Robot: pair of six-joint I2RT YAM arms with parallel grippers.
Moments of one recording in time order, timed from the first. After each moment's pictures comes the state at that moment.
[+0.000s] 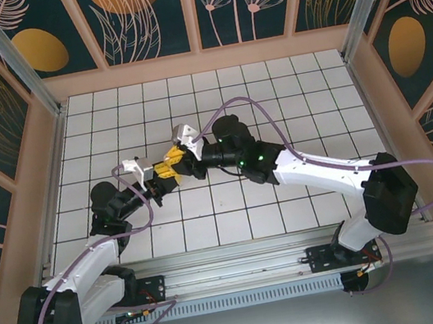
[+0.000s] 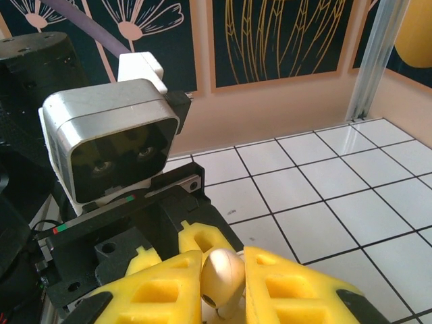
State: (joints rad) left arm -0.29 1.00 0.29 0.79 0.83 -0.21; right arm 0.95 1.49 1.12 0.16 -0.39 -0.09
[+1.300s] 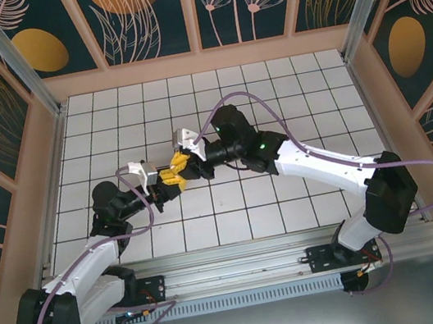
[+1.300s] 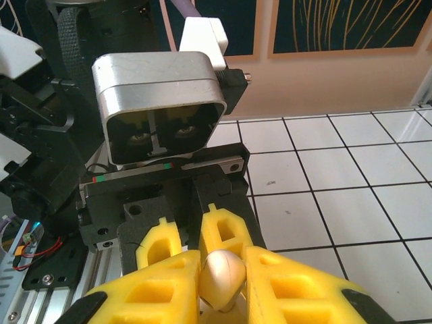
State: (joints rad) left arm -0.30 0.99 0.29 0.74 0.94 -0.21; right arm 0.89 1.50 1.21 -0.11 -0.61 -0.26
